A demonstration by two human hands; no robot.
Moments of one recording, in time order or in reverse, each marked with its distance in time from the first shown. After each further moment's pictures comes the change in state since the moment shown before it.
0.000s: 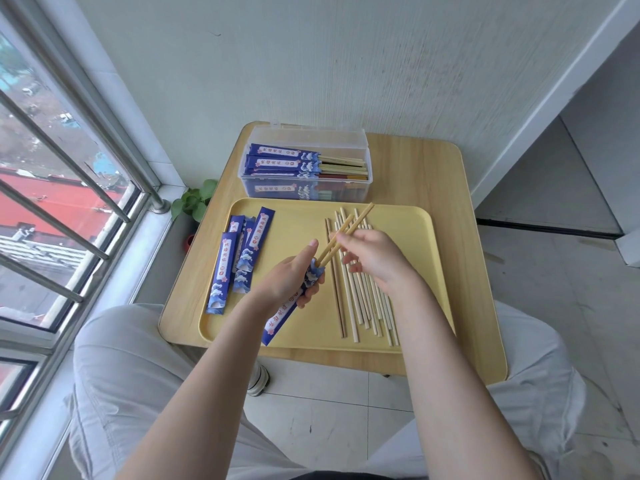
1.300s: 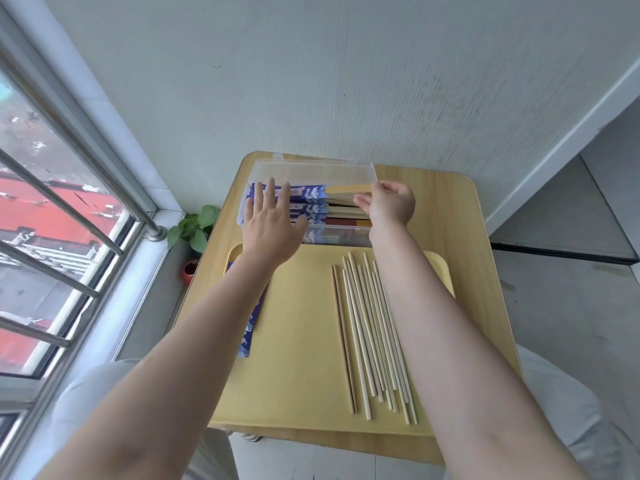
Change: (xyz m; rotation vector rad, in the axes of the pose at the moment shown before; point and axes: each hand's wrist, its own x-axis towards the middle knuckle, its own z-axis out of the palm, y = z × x) left_hand 0.119 0.072 -0.094 0.976 0.630 0.138; right_hand 0.147 -0.093 -0.010 0.548 0.658 -0.082
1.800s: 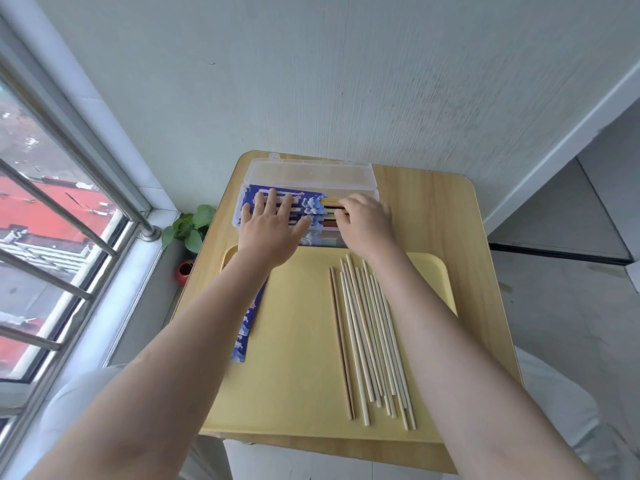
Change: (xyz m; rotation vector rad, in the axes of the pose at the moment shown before) left_hand 0.012 -0.007 0.012 0.153 -0.129 0.031; right_hand 0.008 0.031 -0.008 -1.335 -0.426 -0.826
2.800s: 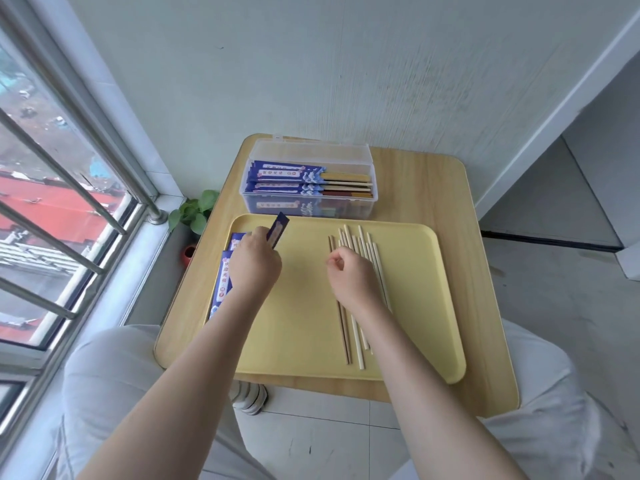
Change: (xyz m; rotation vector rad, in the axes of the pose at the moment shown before) left_hand -0.112 -0.005 0.029 -0.433 0.193 -0.309; right_hand -0.150 -0.039 0.023 0.519 -0.125 0.347
